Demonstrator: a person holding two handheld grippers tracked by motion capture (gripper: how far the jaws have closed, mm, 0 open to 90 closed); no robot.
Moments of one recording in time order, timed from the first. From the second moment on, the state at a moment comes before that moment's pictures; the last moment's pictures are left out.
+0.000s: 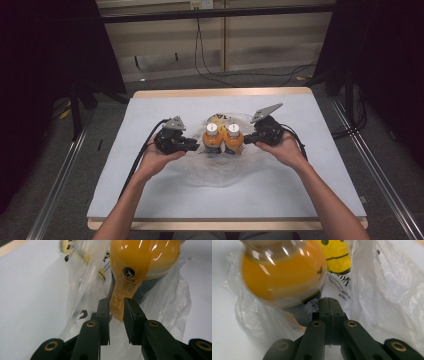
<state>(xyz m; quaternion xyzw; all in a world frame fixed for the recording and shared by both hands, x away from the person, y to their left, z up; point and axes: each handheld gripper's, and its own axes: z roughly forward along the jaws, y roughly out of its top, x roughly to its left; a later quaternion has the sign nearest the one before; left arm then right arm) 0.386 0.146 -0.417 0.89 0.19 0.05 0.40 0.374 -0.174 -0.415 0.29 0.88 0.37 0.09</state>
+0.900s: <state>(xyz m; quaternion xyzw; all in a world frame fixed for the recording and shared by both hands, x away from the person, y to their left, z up) 0.382 0.140 -0.467 0.94 0.17 0.06 0.30 0.390 -0.192 -0.464 0.33 0.91 0.23 0.10</state>
